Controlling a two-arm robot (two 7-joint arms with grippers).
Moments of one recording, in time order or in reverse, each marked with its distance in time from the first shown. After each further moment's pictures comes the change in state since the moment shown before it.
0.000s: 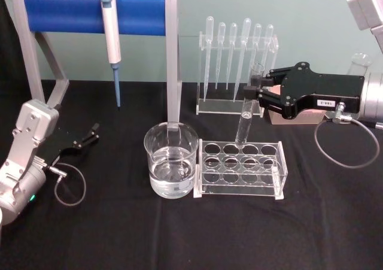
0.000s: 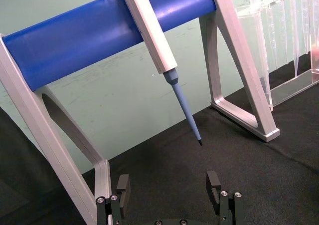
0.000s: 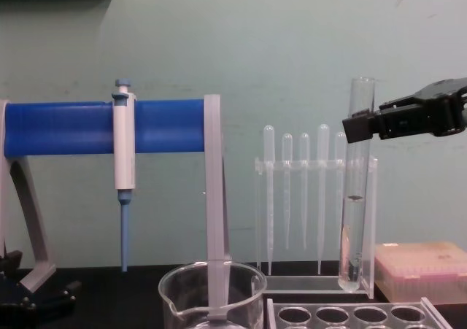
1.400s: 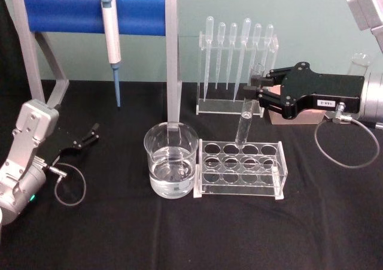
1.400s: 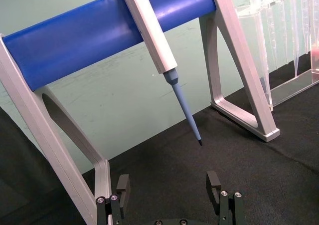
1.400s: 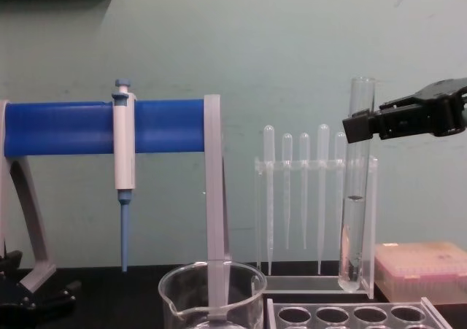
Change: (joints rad) left arm 0.000 0.000 0.000 0.000 0.000 0.000 0.000; right arm -0.001 0.000 0.001 0.000 0.000 -0.001 0.000
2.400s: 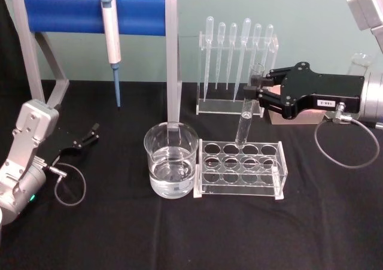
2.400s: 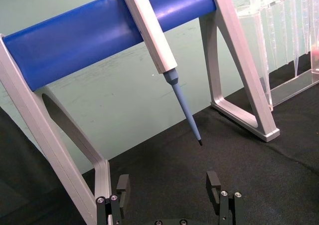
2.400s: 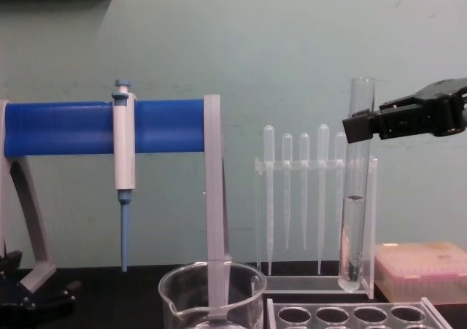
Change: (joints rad) left arm 0.000 0.000 0.000 0.000 0.000 0.000 0.000; right arm 0.000 0.000 0.000 0.000 0.000 0.000 0.000
